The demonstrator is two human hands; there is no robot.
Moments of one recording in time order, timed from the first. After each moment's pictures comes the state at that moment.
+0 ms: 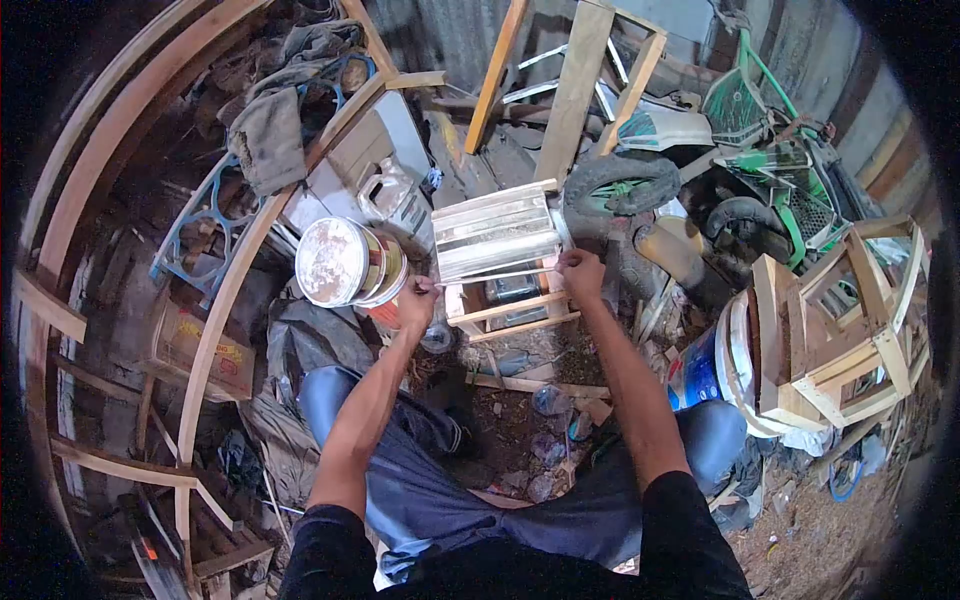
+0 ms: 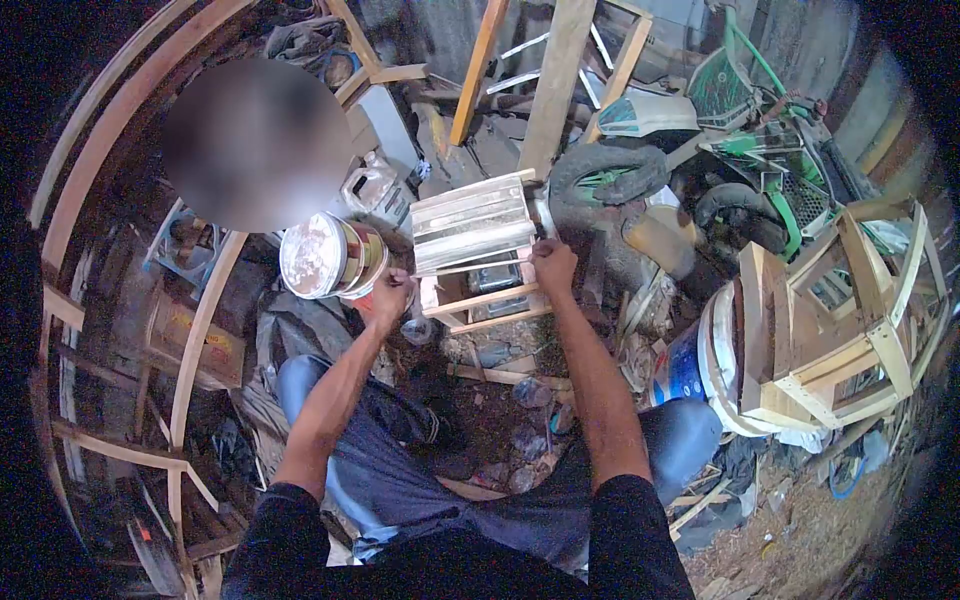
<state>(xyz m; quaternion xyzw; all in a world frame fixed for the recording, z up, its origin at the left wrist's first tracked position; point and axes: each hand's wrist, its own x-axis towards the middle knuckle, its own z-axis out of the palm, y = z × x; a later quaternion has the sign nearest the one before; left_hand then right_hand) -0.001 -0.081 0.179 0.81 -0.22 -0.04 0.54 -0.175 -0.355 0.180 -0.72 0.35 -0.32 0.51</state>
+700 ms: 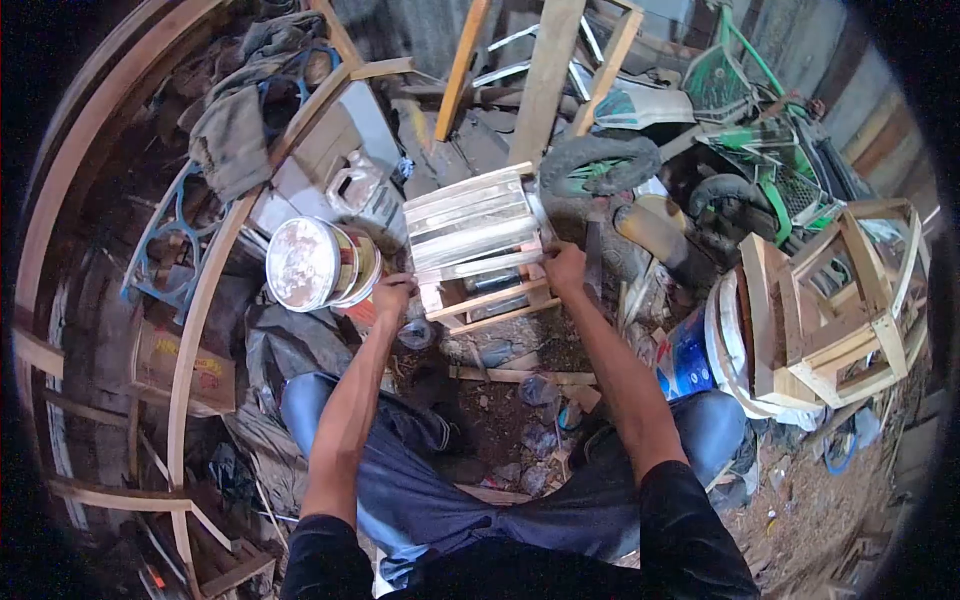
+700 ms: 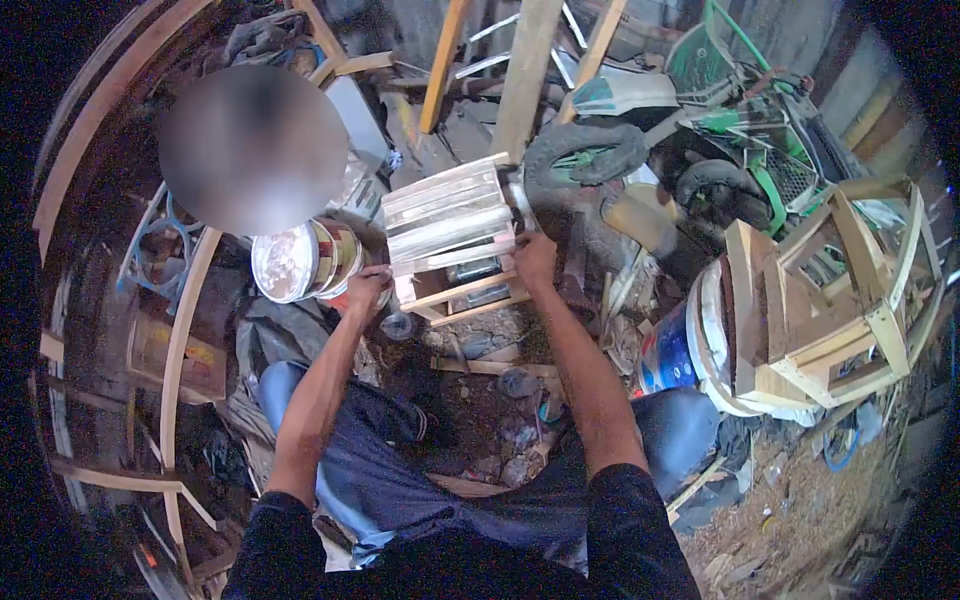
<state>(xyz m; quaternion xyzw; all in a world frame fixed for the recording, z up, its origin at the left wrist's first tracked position) 0.025 -0.085 0.147 0.75 -0.07 -0.15 0.64 -0.177 -0.352 0.177 -0.77 0.43 -0.23 0.40</state>
